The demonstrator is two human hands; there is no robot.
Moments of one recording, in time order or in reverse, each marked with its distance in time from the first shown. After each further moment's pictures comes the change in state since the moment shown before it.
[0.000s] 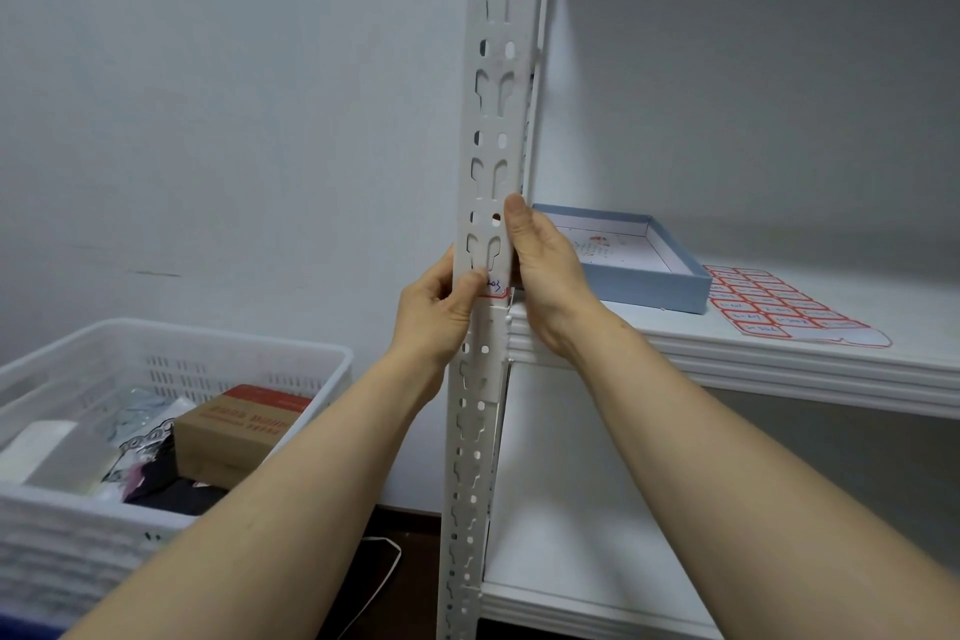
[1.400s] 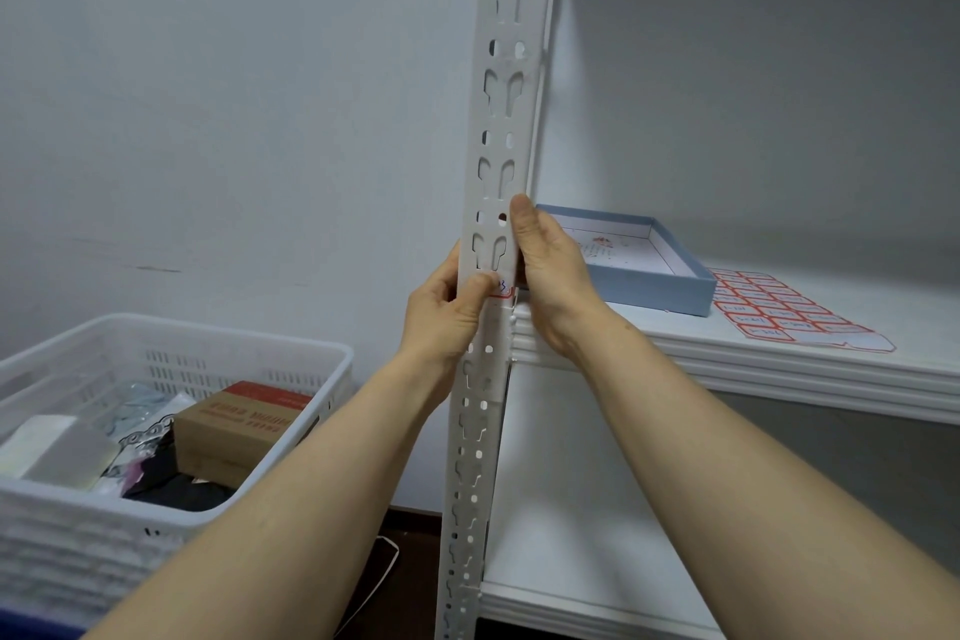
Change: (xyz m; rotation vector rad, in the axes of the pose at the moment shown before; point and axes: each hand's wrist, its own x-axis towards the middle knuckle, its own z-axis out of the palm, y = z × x) left_hand -0.001 -0.004 0.003 -0.111 -0.006 -0.031; right_hand 0.001 0.002 0.000 -0.031 0.021 -0.025
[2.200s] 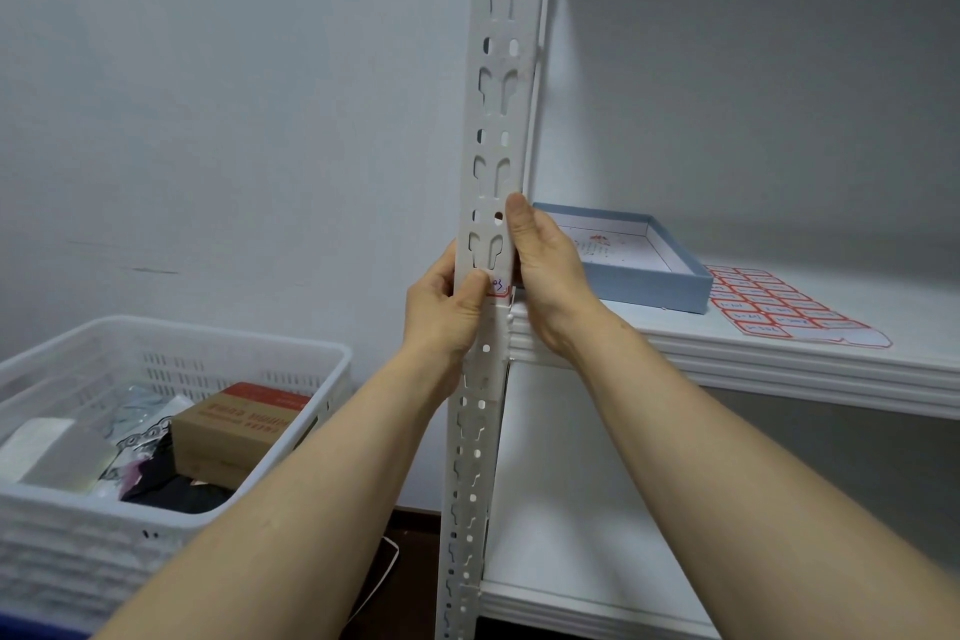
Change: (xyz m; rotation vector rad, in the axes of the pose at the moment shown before) left_hand 0.003 -0.002 0.006 0.024 0.061 -0.017; right_hand 0.001 0.001 0.001 0.009 0.009 0.003
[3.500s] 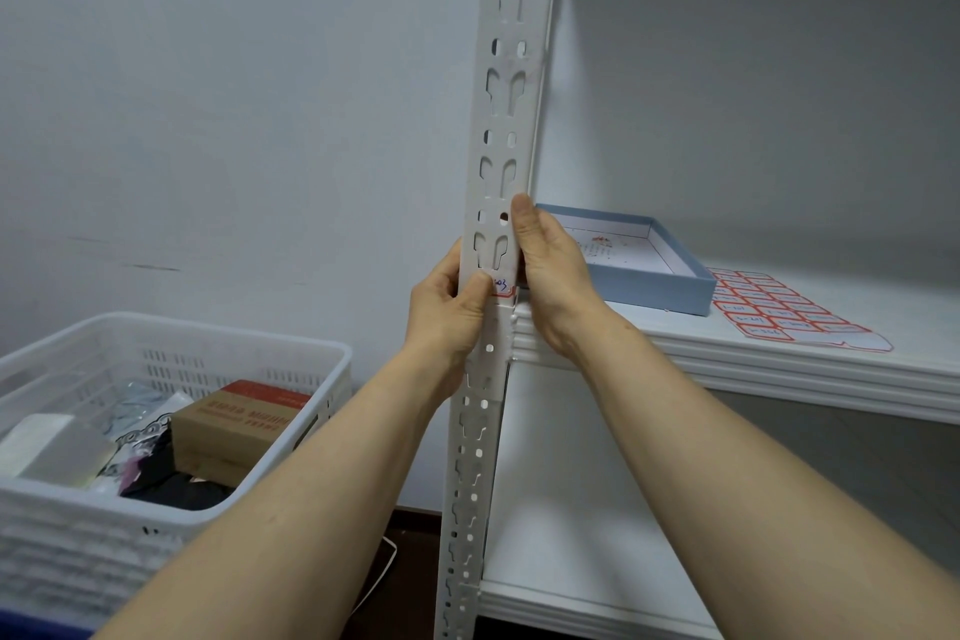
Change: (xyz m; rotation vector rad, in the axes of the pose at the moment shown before) left_hand -0.002 0.002 -0.003 0.003 -0.046 0.039; right_hand -0.002 -0.002 0.000 -0.003 -0.001 0.021
